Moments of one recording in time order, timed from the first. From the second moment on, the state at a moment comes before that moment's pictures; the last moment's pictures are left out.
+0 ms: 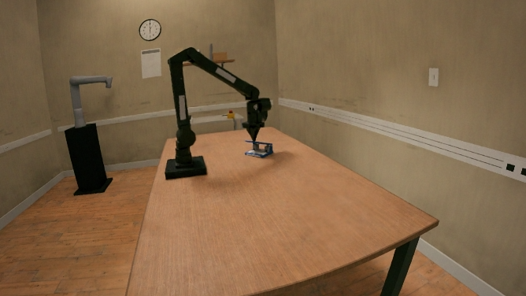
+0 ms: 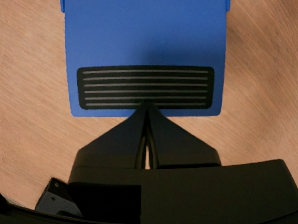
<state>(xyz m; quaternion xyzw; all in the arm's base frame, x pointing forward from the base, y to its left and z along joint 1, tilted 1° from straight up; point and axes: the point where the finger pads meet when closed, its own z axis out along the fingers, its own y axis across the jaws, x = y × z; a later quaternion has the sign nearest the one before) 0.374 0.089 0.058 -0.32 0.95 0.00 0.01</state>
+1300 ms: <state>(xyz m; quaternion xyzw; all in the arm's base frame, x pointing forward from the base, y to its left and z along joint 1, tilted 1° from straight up) 0.372 0.087 0.053 -0.32 0.95 -0.01 0.01</state>
